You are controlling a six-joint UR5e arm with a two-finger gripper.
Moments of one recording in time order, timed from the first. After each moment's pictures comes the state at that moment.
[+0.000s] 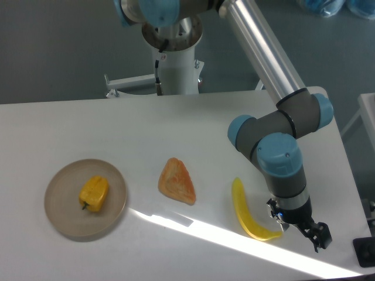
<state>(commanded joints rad) 2.30 -2.42 -0.93 -0.88 1.74 1.29</state>
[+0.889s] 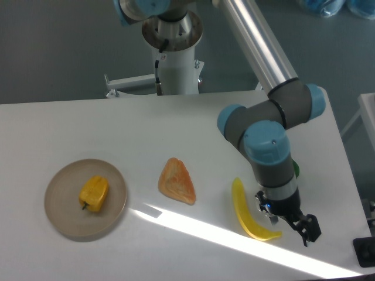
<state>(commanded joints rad) 2.24 -2.28 -1.06 -0.89 1.73 1.20</state>
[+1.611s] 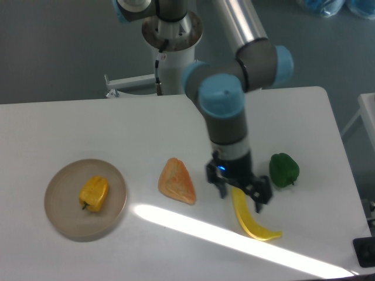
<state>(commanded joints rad) 2.12 -2.00 -1.37 -0.90 1.55 0.75</state>
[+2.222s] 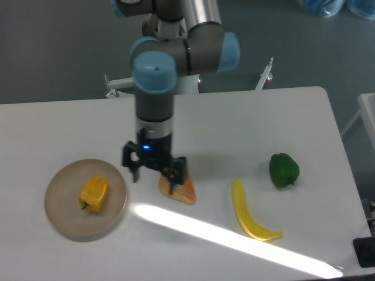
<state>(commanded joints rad) 1.93 -1.96 -1.52 -0.89 1.41 0.42</state>
